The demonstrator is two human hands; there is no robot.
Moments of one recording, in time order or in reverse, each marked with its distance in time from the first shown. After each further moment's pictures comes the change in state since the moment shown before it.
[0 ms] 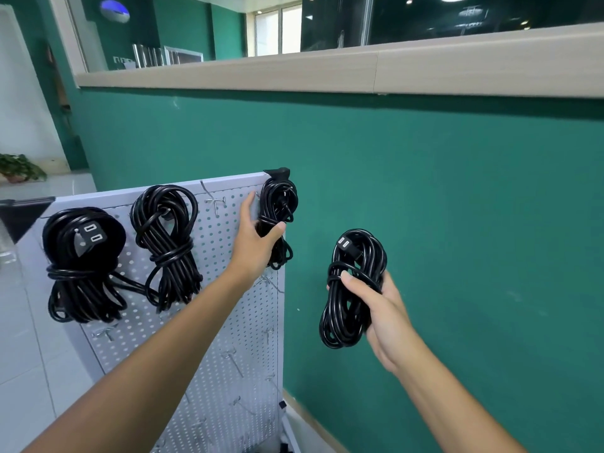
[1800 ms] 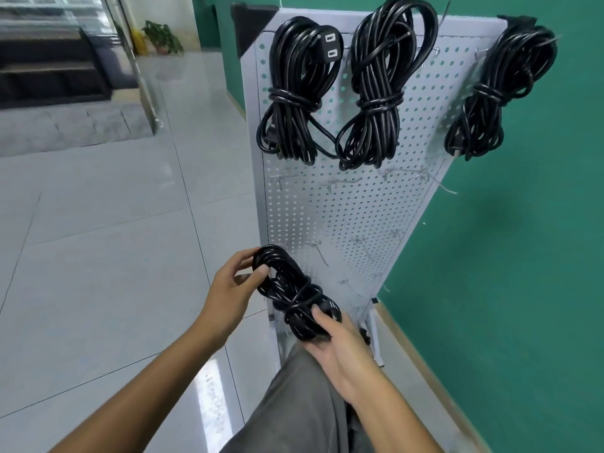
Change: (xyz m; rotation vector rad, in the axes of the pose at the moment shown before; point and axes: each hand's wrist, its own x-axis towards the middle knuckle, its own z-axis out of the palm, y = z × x) left_hand -0.274 -0.138 -0.217 0.013 0.291 -0.393; right_hand -0.147 0.241 0.146 0.171 -0.207 0.810
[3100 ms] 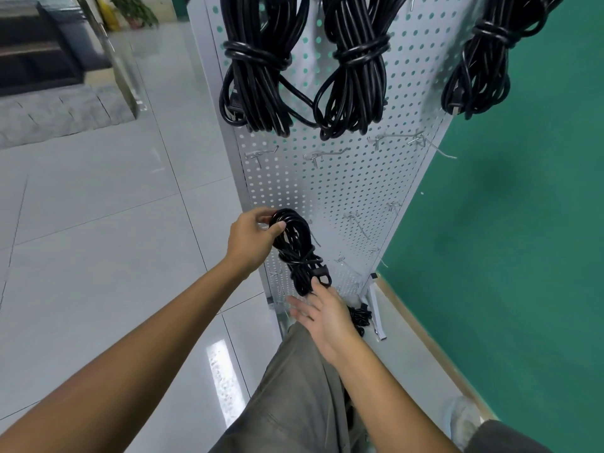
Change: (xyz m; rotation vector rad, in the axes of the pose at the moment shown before) left_hand 0.099 -0.016 0.048 0.406 0.044 0.065; right_hand 0.052 0.015 -0.006 0.055 0.125 -0.010
